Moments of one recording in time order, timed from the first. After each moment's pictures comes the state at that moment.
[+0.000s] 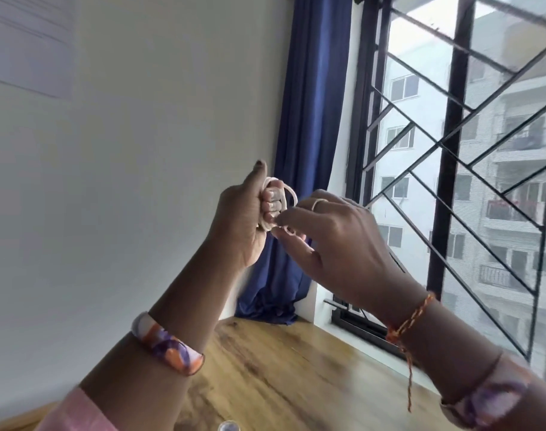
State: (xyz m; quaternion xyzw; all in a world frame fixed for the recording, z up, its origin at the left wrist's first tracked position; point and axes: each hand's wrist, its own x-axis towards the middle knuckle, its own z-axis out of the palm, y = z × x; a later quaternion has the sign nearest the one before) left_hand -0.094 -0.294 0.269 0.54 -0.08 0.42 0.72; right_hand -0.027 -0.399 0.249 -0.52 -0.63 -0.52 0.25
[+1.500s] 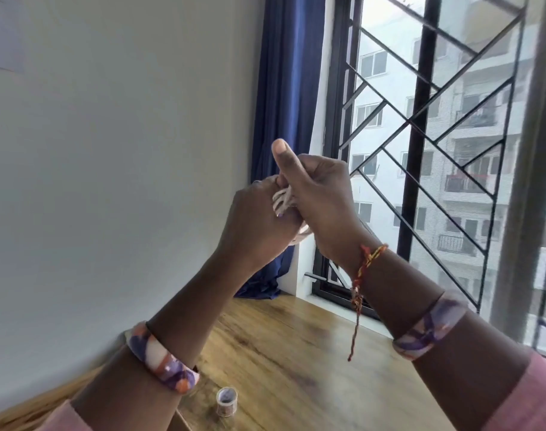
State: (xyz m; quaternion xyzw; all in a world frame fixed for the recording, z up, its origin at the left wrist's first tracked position) left_hand -0.107 -0.307 0.234 0.80 0.00 0.56 0.20; right_hand -0.052 -0.374 0.261 -0.52 -0.48 -0.16 0.69
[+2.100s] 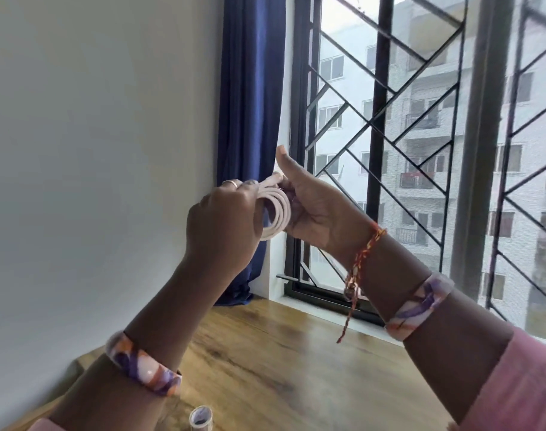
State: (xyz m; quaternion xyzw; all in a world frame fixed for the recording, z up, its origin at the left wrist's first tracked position) left_hand -0.098 -0.297 0.237 0.81 0.09 0.57 -0.05; right_hand -0.012 -0.382 0.271 -0.47 -0.38 0.26 0.76
